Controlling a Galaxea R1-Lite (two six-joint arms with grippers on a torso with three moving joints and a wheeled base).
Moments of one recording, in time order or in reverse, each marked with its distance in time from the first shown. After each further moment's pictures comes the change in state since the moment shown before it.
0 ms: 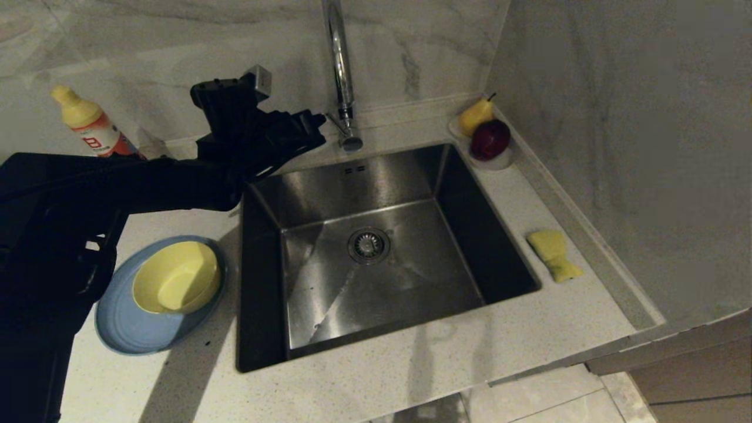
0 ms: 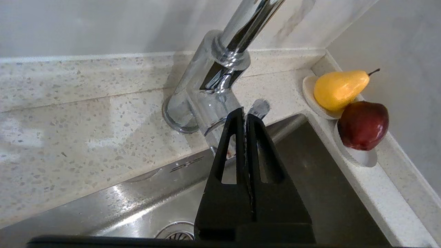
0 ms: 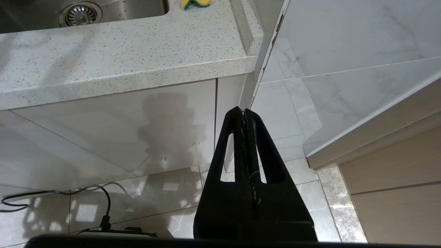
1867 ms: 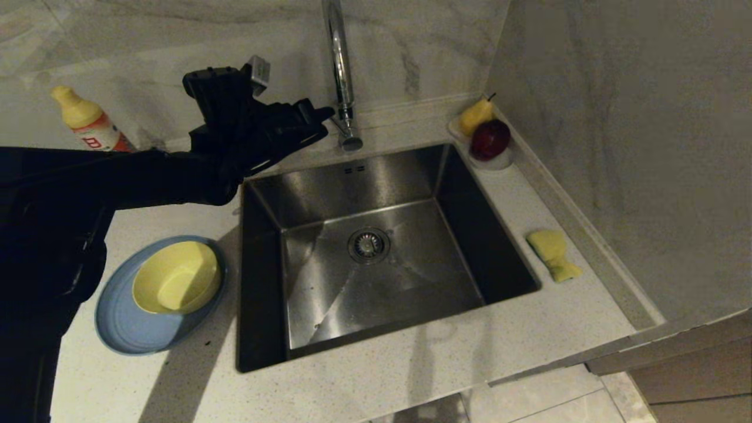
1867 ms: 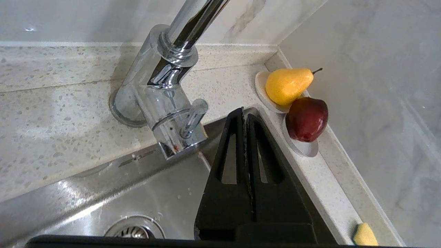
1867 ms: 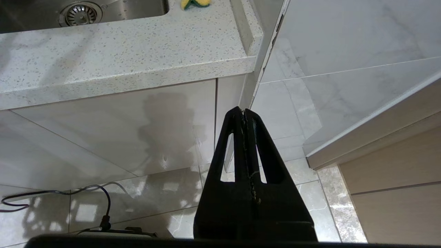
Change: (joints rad) left arm -0.008 -0.031 0.002 0.009 -0.123 -0.126; right arm 0.000 0.000 0.000 0.000 0.000 0.000
